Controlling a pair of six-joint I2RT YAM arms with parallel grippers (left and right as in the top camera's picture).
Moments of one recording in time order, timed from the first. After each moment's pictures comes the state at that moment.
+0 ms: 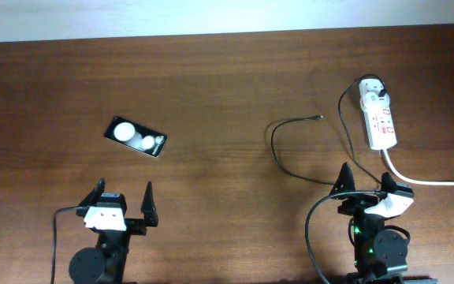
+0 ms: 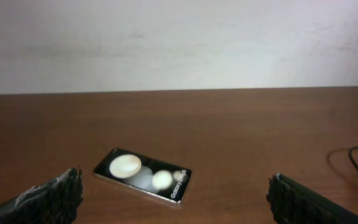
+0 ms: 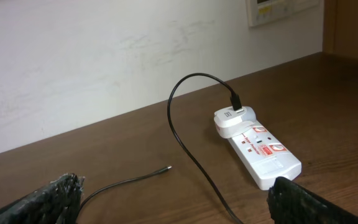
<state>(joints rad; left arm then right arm) 0.00 0.01 0.18 -0.26 0.09 0.00 0.09 0.01 0.01 -0.05 0.26 0.29</state>
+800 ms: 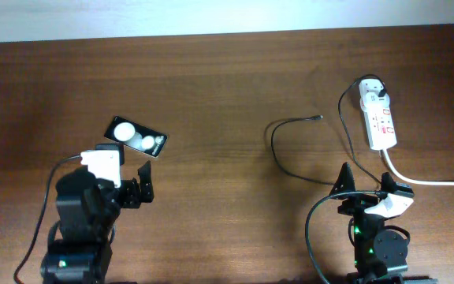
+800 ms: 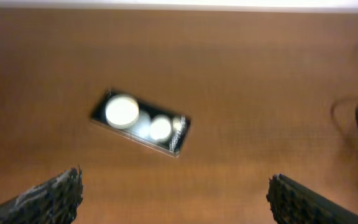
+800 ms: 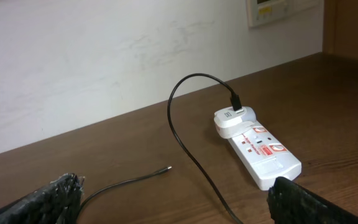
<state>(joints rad) 0.00 0.72 0.68 -0.55 0.09 0.00 0.09 0.01 0.01 -0.05 0.26 0.29</state>
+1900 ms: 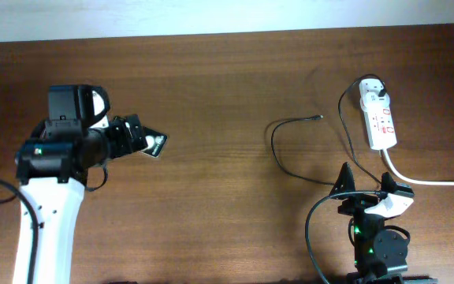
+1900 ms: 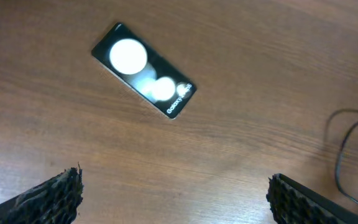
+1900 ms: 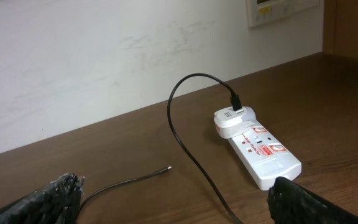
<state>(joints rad) 0.00 1.32 1.35 -1.06 0.06 -0.27 0.09 0.01 0.01 -0.05 0.26 0.29</state>
